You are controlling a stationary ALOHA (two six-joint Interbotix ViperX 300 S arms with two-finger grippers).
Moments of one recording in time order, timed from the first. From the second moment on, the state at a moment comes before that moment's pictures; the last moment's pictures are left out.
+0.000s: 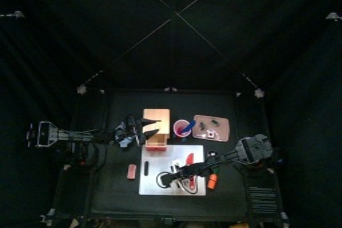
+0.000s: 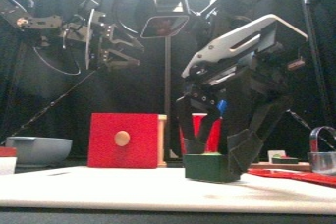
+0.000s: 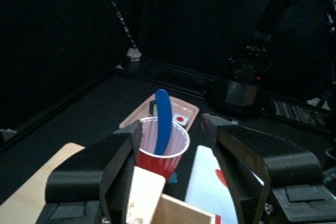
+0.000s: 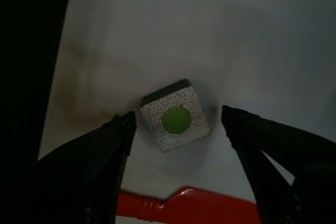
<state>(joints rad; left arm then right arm) 0.17 -0.33 1.01 -0.24 -0.70 0.03 0.24 0.29 0.31 -0.05 0.63 -0.08</state>
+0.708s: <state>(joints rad) 0.18 -0.33 1.02 -0.24 -0.70 0.04 0.02 0.02 0.45 0.17 0.72 -0.04</state>
